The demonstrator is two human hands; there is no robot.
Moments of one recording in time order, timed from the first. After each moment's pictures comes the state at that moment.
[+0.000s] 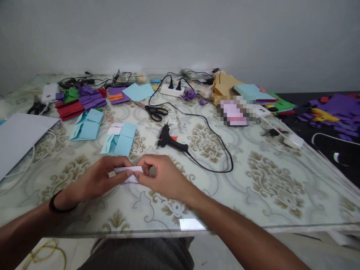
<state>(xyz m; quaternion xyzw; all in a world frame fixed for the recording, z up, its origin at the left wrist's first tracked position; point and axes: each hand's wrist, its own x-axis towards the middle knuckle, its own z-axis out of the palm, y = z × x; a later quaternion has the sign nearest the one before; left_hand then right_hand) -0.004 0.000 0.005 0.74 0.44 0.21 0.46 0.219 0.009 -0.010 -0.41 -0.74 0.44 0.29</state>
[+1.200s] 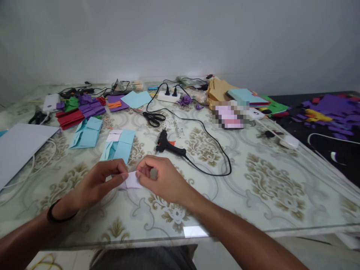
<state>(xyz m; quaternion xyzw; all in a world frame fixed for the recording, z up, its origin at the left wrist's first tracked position) -0.007 0.000 0.004 0.74 0.44 0.25 0.45 0.220 0.010 -0.007 -0.39 -0.74 0.43 0.33</state>
